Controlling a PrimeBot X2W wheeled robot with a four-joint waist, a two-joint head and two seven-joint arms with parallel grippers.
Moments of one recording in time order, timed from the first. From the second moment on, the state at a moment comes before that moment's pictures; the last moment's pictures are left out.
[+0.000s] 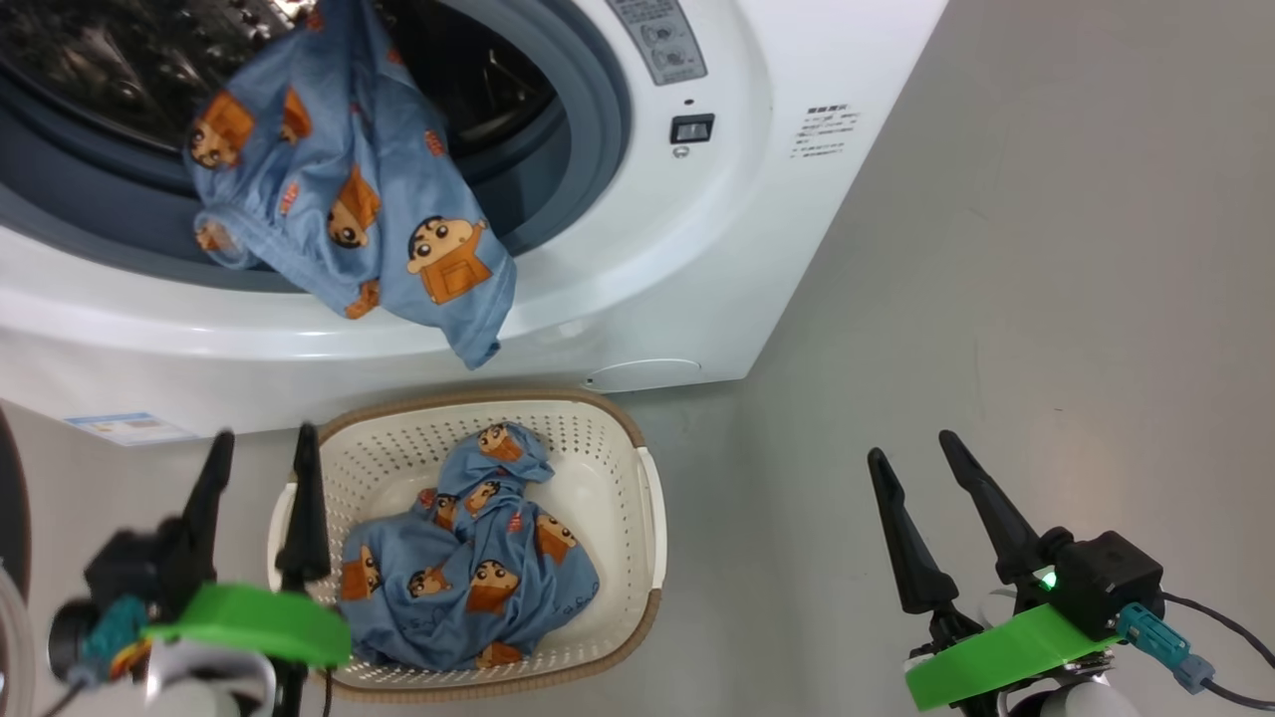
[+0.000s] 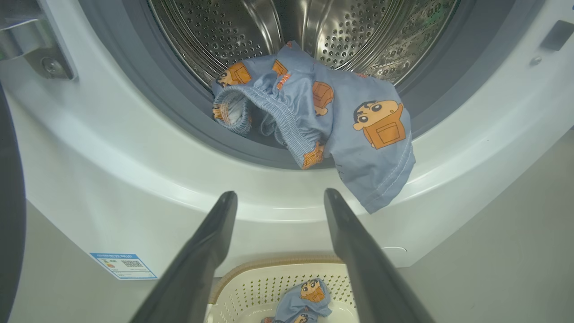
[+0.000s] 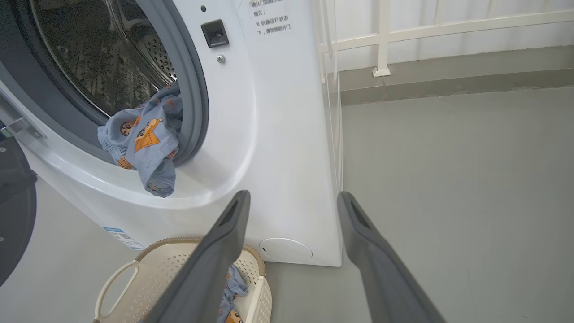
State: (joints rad) left arm -0.23 0.13 -0.08 0.26 -0.31 0.01 -0.26; right arm -0.08 -0.05 0.11 0.08 0.24 0.13 -0.26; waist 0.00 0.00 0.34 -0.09
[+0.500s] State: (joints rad) left arm -0.01 0.13 -0.06 0.05 -0.32 0.02 -0.25; right arm -0.06 -0.05 0.08 0.08 0.23 0.13 -0.26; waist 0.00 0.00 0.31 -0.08
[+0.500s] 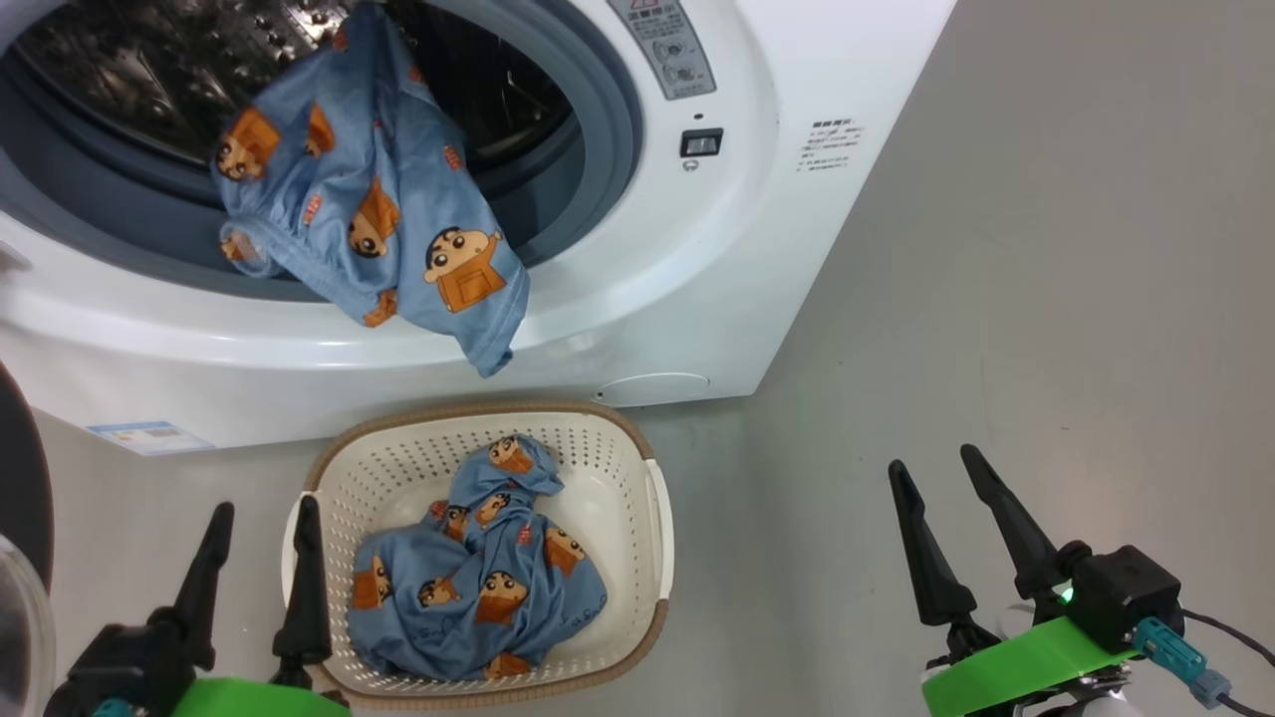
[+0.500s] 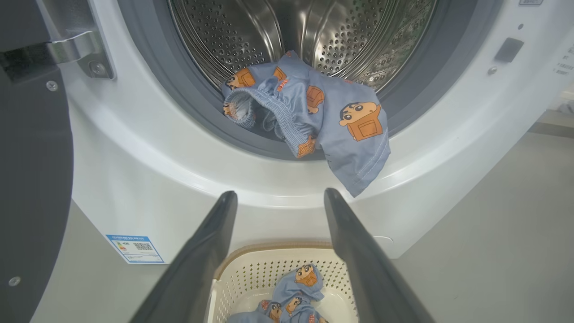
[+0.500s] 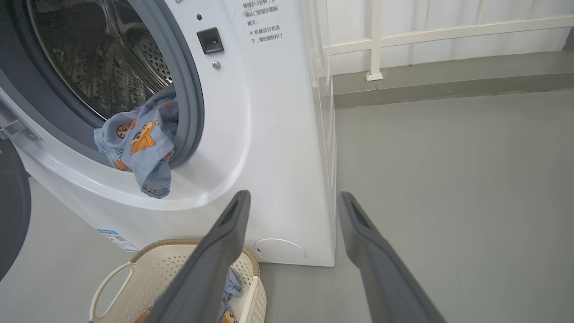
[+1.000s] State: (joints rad) left arm 0.03 0.14 -0.06 -0.01 -0.34 0.04 -0.22; right arm -0.03 -0.05 0.08 0.08 0.23 0.13 -0.26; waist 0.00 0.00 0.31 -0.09
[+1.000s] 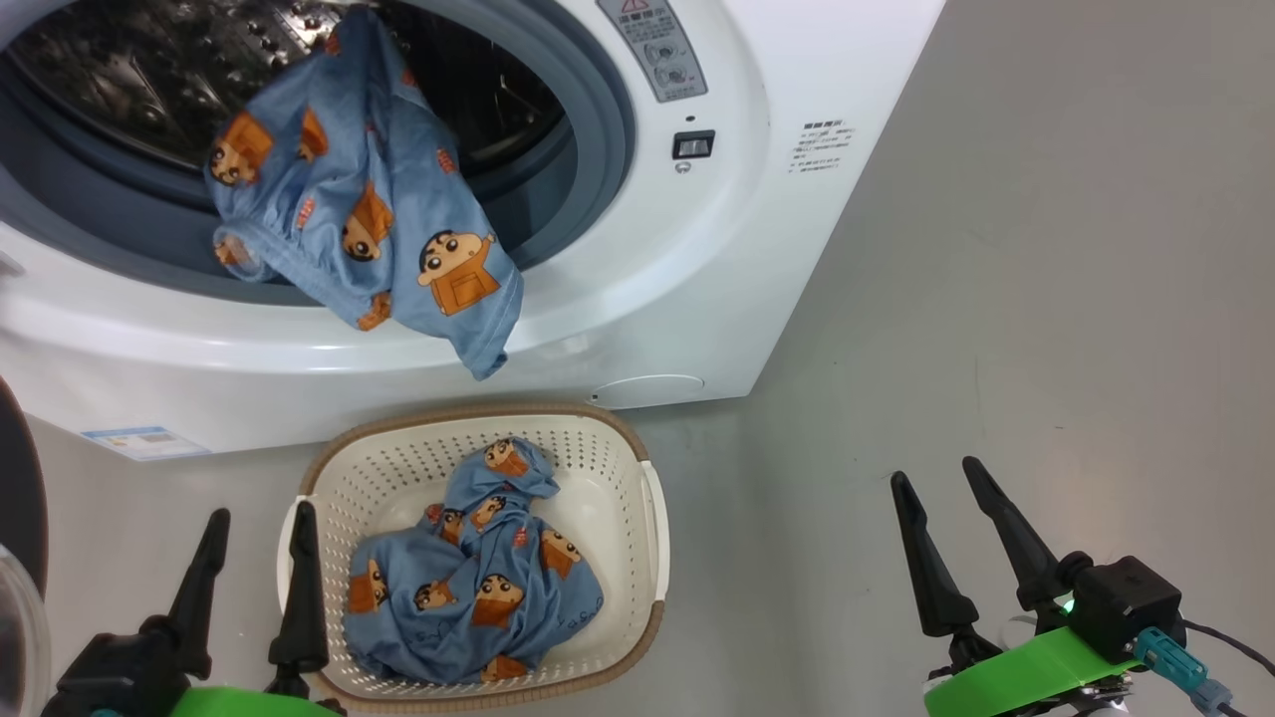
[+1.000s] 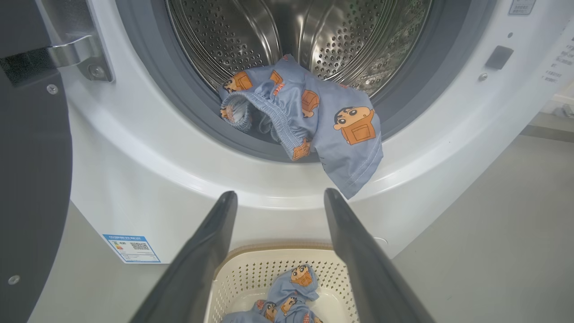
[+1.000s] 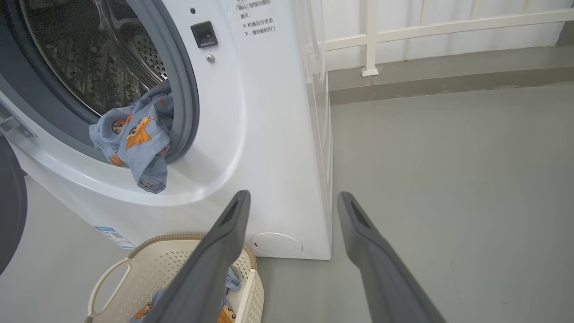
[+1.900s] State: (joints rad) left arm -0.27 0.18 -0.07 0.13 -0.39 0.02 -0.09; right arm -0.04 -0.05 0.09 0.07 0.25 0.13 -0.26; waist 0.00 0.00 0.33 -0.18
